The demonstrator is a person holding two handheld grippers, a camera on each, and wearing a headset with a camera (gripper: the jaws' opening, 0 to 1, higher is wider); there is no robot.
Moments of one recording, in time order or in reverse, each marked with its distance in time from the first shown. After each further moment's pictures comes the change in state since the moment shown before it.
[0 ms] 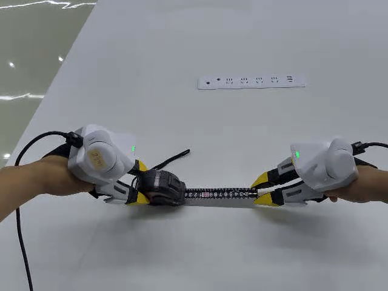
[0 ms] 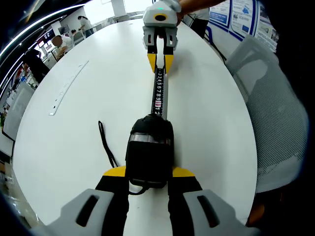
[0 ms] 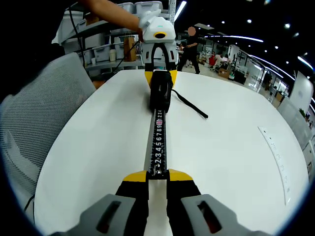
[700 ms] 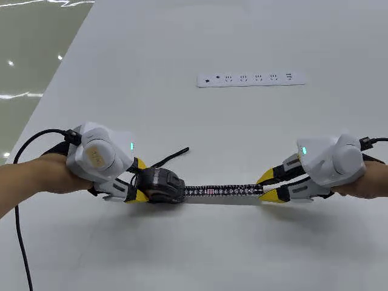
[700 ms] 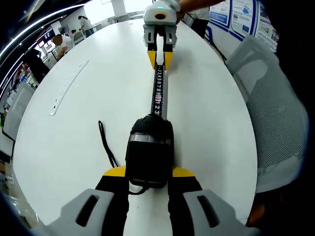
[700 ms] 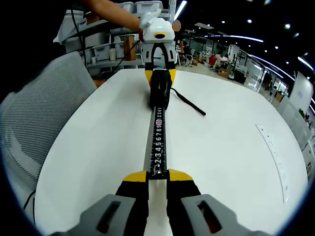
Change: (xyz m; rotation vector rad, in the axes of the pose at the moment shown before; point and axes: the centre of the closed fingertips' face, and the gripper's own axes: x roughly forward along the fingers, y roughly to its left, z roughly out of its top) left arm -0.001 -0.001 0.001 -0.001 0.002 0.002; right arm -0.010 -0.002 -0.006 -0.002 0.008 -0.004
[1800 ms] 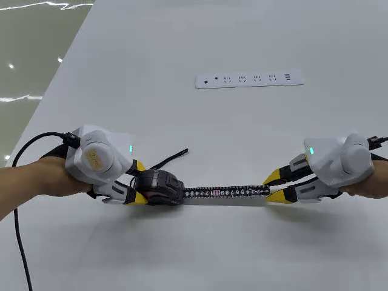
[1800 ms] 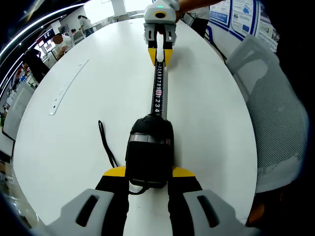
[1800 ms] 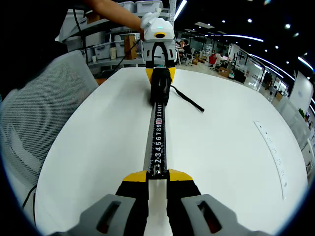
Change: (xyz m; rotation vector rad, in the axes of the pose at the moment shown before) left arm 0.002 0.001 -0.001 0.000 0.006 -0.001; right arm -0.009 -0.001 -0.010 -0.001 0.009 -0.001
